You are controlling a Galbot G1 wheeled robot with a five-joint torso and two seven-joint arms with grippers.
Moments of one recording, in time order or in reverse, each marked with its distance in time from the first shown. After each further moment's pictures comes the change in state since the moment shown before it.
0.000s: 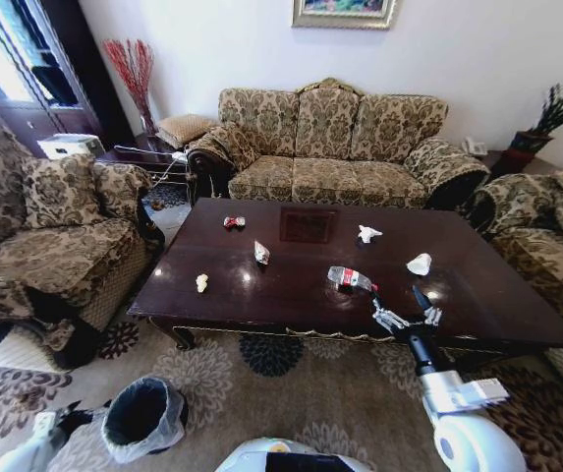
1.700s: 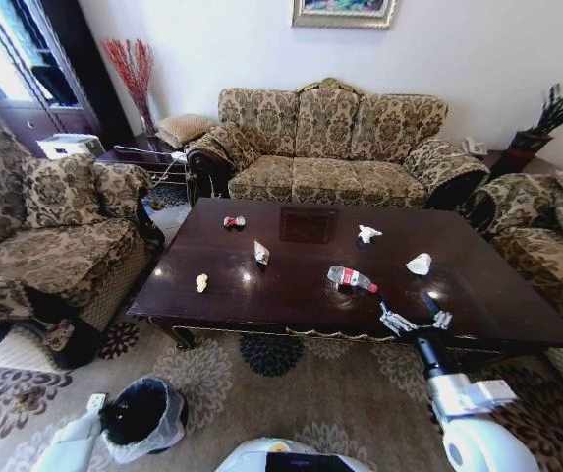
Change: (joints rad) left arm -0.326 -0.062 0.065 0.393 0.300 -0.037 -0.062; right arm -0.032 -0.040 0.042 0.012 0.004 -0.023 0.056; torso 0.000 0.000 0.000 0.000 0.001
